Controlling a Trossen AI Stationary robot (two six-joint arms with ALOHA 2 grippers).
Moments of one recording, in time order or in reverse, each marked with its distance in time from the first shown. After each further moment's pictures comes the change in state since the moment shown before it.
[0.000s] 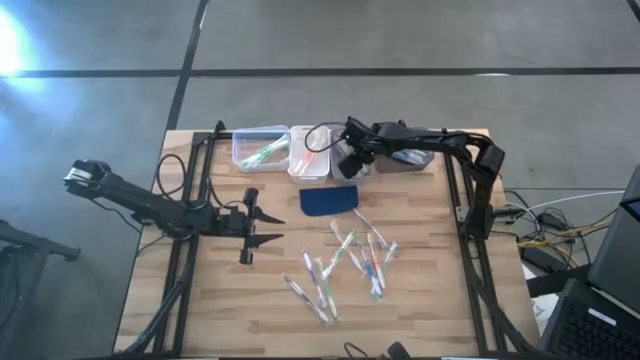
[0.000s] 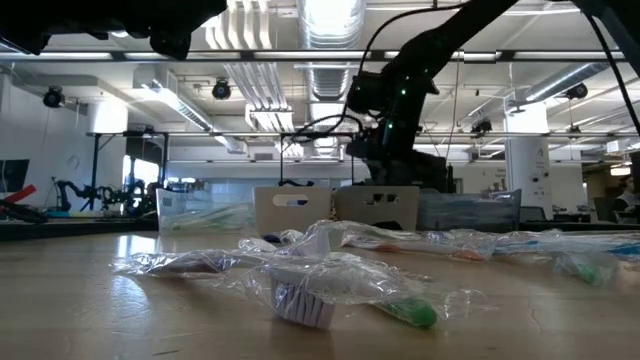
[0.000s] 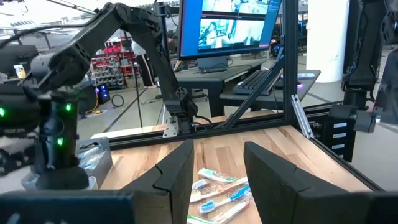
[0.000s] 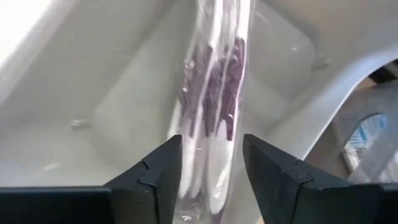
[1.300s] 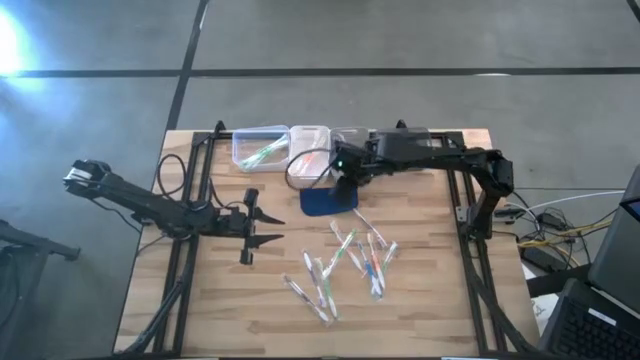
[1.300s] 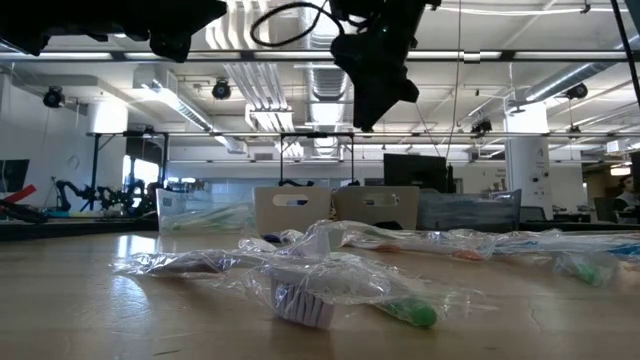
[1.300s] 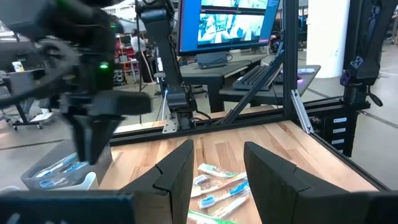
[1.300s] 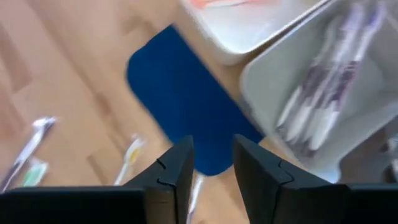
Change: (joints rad) left arm 0.000 0.000 0.000 -0.019 0.000 0.000; right arm 0.308 -0.109 0.248 -0.294 -0.017 0.014
